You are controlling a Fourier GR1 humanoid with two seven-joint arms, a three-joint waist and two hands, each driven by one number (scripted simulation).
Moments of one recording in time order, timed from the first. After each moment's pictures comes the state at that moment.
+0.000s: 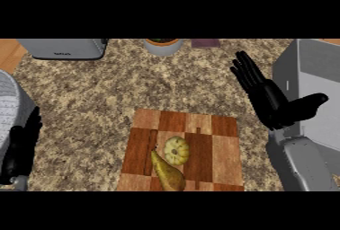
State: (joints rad) left arm 0.02 0.50 -0.10 -1.38 0.11 0.36 0.15; right arm -0.36 -0.19 0.10 -1.48 -0.25 0.08 0.04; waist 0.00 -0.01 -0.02
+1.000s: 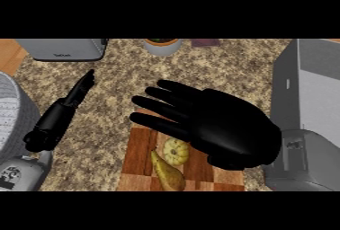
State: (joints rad) left arm -0.21 0.50 -0.25 -1.55 0.12 0.05 -0.07; right arm -0.78 -0.49 0.62 -1.85 0.46 0.33 0.02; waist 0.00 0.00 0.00
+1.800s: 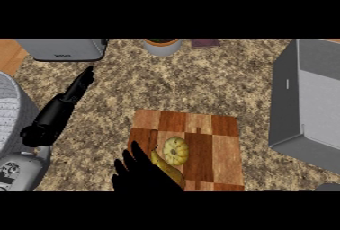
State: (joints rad) left arm -0.24 0.48 -0.22 -1.52 0.11 0.01 -0.08; right arm -0.88 -0.21 1.07 -1.87 0.74 0.83 0.56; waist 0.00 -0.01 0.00
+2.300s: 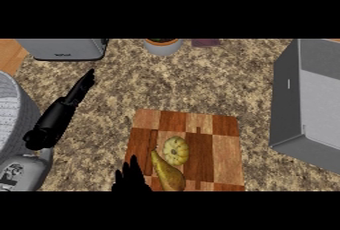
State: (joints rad) left arm -0.22 0.45 -0.20 -1.50 0.07 -0.02 -0.12; right arm -0.74 -0.05 1.16 -1.79 0.83 0.93 0.76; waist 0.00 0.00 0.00
